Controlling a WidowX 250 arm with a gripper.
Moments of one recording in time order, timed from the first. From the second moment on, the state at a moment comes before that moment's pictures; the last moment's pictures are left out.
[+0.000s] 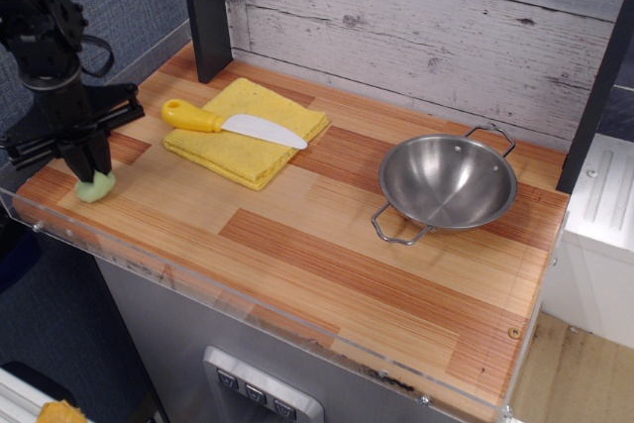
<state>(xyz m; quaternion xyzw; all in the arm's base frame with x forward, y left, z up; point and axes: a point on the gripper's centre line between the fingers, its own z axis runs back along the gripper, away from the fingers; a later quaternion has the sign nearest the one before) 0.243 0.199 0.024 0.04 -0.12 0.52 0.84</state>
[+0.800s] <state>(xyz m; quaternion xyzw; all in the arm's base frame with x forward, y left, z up) 0.235 0.200 0.027 0.01 -0.10 0.54 0.83</state>
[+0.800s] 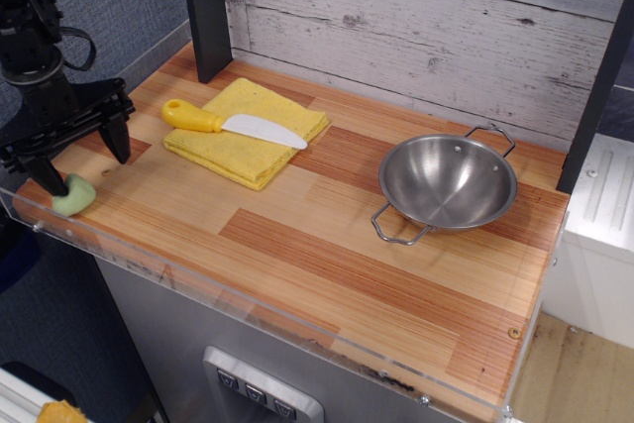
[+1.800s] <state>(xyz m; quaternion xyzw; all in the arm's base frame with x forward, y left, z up) 0.253 0.170 0.112 0.00 -0.18 0.53 0.83</state>
